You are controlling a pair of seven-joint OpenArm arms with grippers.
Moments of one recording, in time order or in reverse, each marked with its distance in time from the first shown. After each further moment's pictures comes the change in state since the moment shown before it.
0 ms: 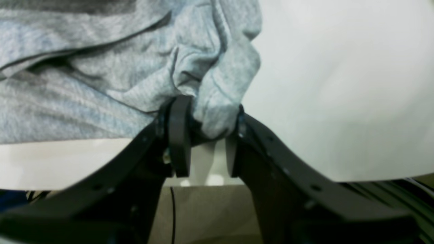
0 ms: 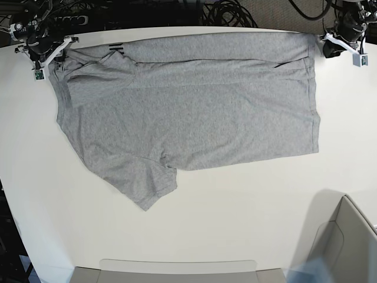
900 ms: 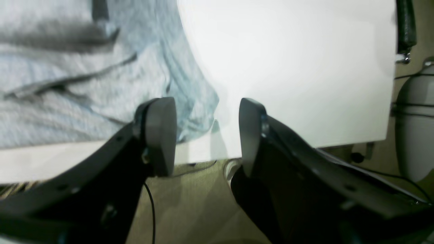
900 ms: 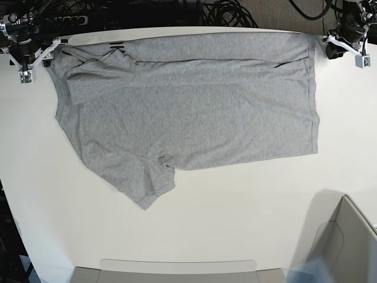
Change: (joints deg) left arm -1.9 0.2 -2.2 1.0 1.1 0.2 2.1; right arm 0.6 -2.0 4.5 13.7 -1.2 0.0 -2.0
